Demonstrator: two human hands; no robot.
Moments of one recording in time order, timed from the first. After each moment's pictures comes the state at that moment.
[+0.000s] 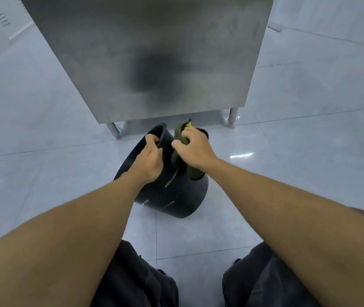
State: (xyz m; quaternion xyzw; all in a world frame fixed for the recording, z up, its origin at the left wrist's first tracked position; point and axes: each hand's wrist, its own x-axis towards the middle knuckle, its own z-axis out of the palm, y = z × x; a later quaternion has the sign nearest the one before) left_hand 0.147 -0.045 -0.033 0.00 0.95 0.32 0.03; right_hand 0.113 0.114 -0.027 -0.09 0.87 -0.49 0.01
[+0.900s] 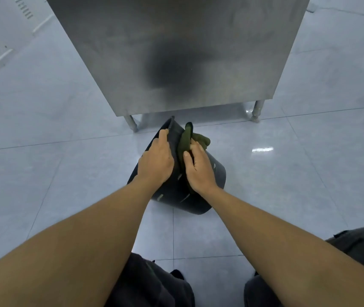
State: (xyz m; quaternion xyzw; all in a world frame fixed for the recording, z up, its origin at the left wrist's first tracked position) left_hand 0.144 -0.058 -0.041 -0.09 0.97 0.22 -0.04; right_hand 0.120 0.056 -0.136 -0.08 0.82 -0.57 -0.03
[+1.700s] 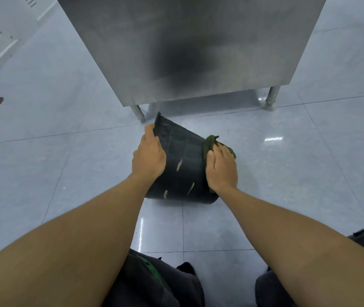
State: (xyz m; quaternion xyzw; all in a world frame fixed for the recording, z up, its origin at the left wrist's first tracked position) left_hand 0.146 -0.096 -0.056 -0.19 0.94 0.29 -0.04; right_hand 0.117 0.075 -0.183 0.01 0.91 -0.41 -0.03
